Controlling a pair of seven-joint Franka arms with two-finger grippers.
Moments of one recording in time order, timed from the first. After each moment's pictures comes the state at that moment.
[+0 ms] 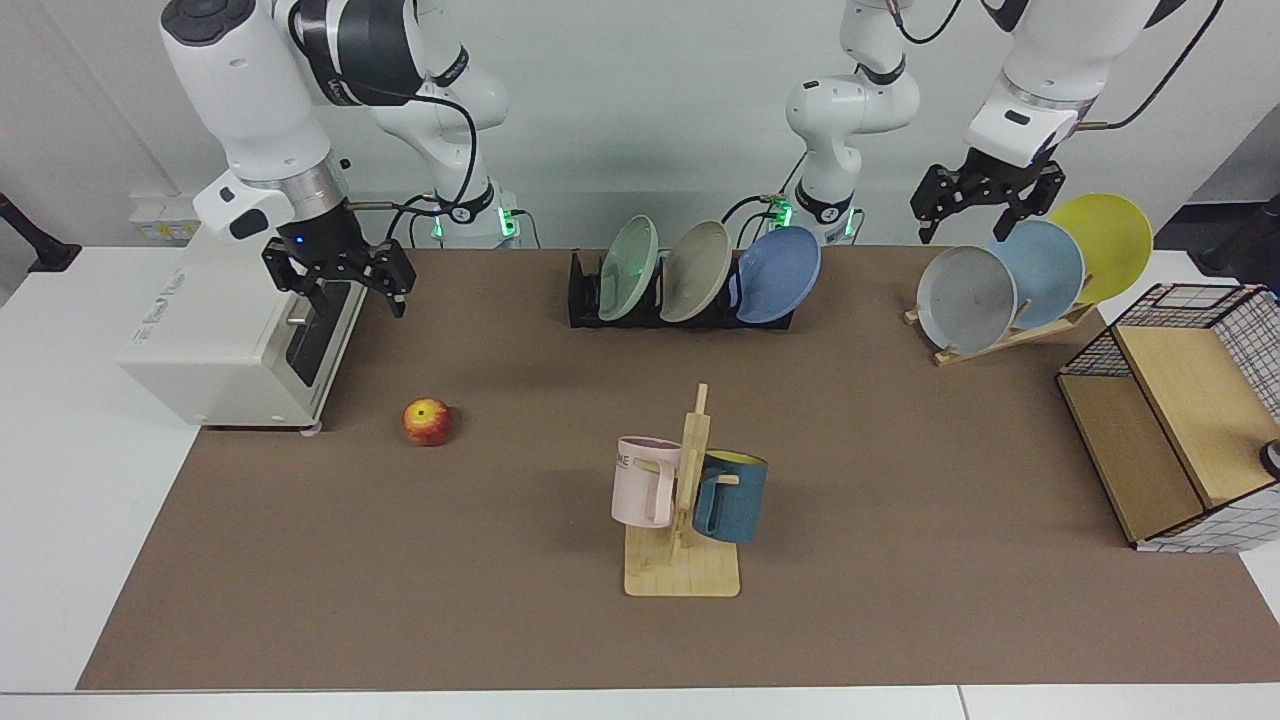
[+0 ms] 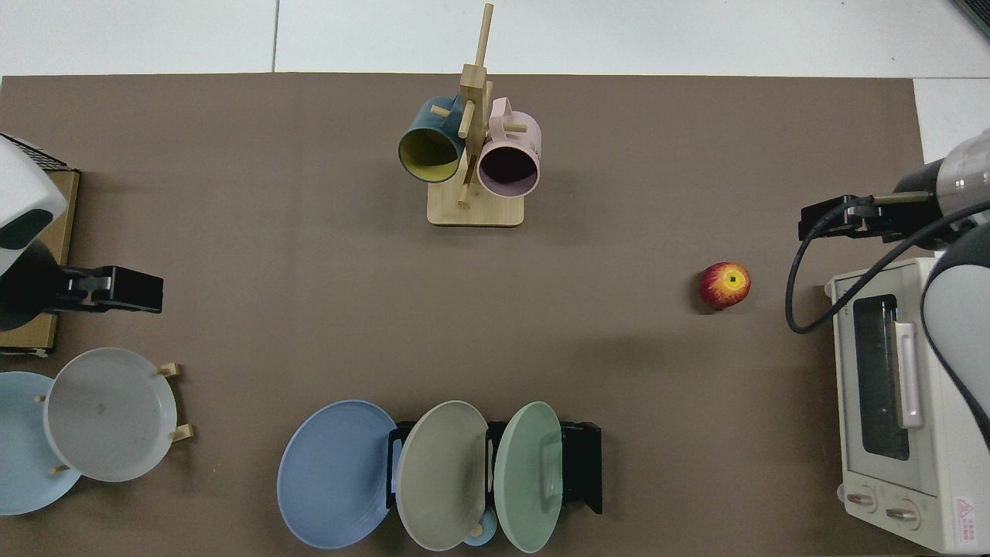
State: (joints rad) left arm 0.08 -0.09 -0.19 -1.60 0.02 1.50 -0.06; right arm 0.13 0.05 -0.09 -1.61 0.01 1.72 0.10
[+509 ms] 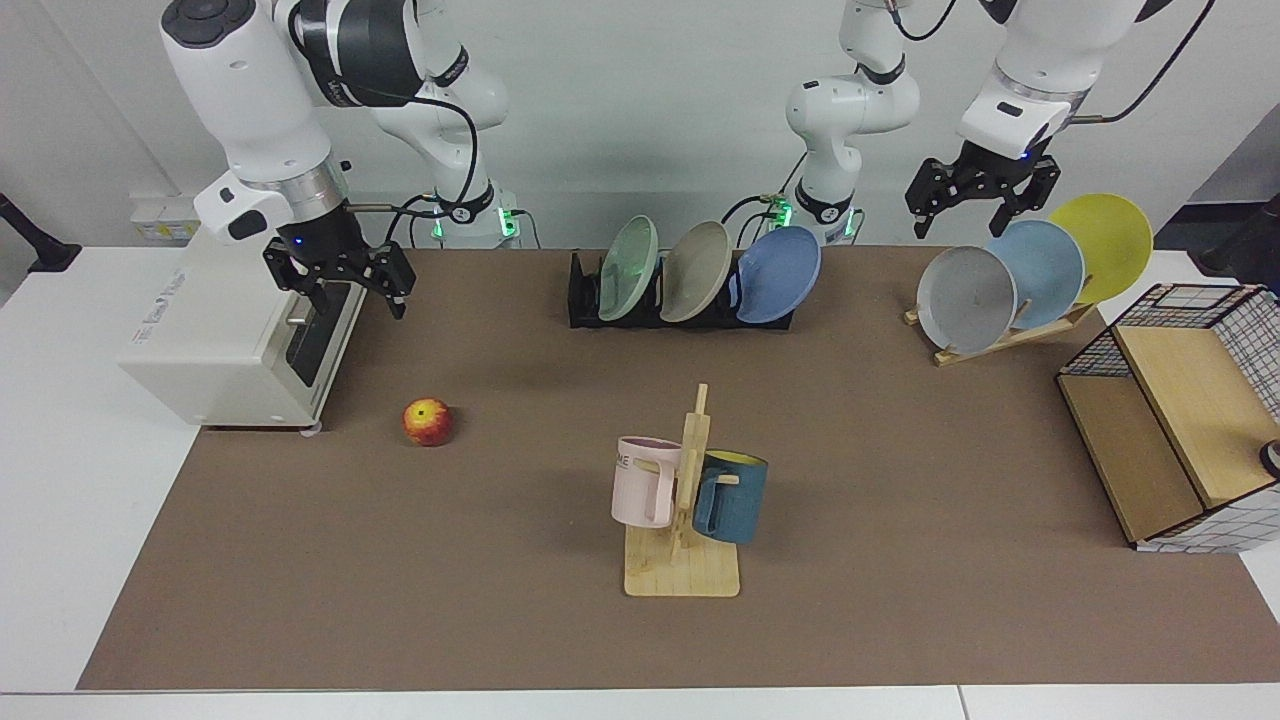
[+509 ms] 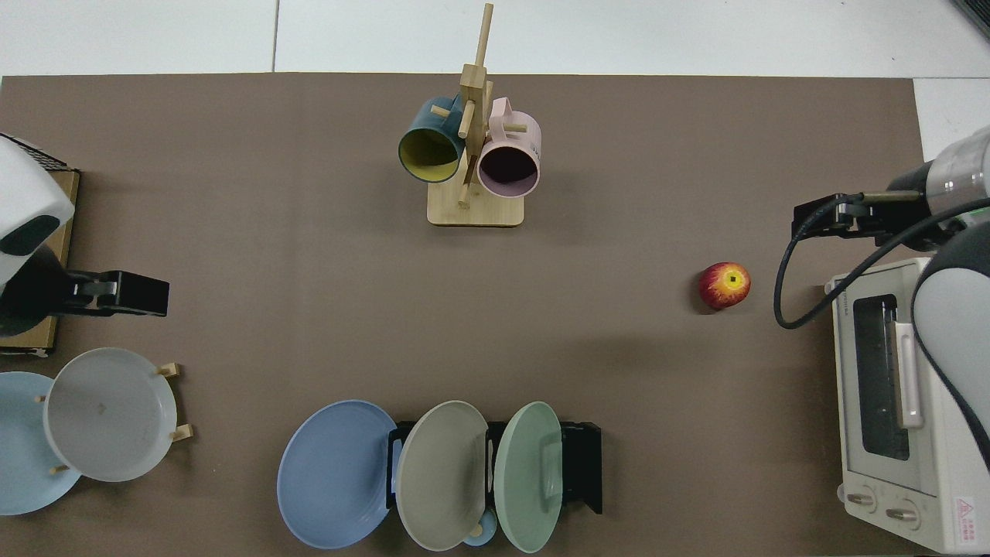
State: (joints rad) left arm 0.08 -0.10 -0.20 -1.60 0.02 1.49 -0.06; right arm 0.13 0.05 -0.09 -1.61 0.01 1.71 0.13
